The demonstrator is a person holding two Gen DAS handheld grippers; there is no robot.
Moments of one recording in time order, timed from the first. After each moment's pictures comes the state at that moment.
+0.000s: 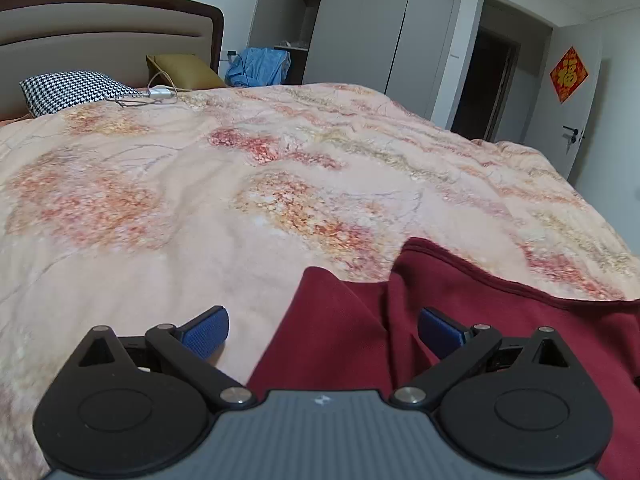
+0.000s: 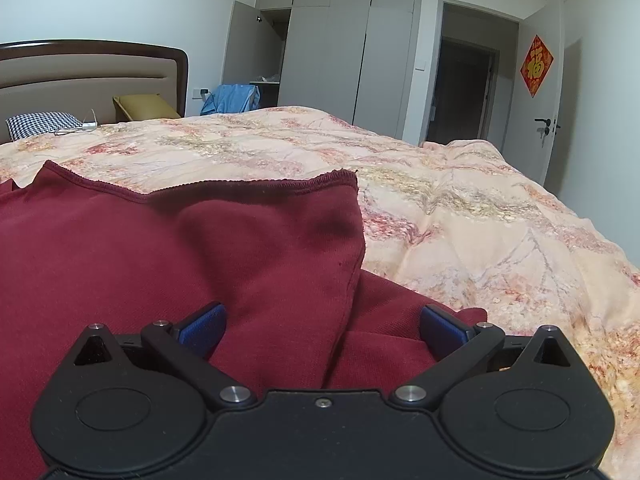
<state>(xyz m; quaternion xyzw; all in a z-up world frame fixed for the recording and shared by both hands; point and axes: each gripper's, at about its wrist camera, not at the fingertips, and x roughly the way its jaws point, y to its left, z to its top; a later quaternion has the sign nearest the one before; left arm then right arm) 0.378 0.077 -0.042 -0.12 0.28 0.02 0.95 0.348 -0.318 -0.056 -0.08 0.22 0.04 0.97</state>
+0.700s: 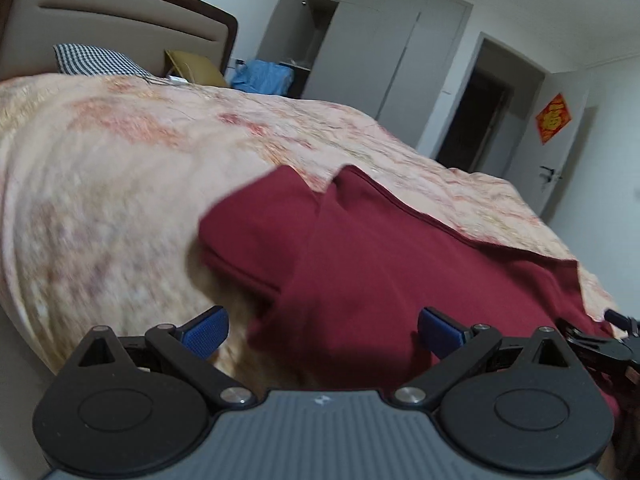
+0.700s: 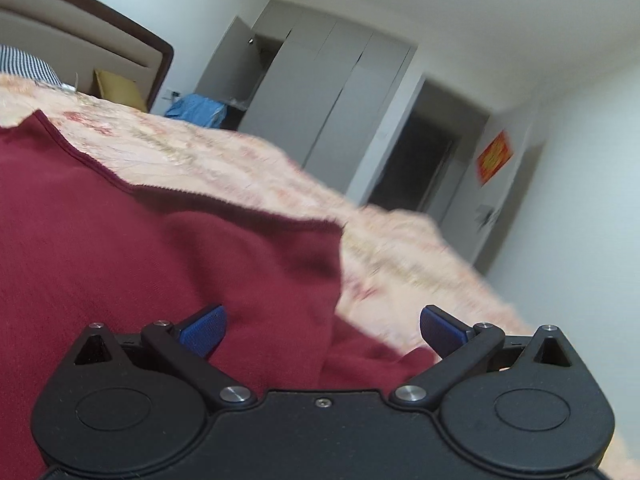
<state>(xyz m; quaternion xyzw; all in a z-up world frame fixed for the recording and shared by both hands) 0.233 0.027 -0.075 -0.19 0.24 0.01 0.95 0.317 -0.270 -0.062 -0.23 0.12 -0.07 0.96</state>
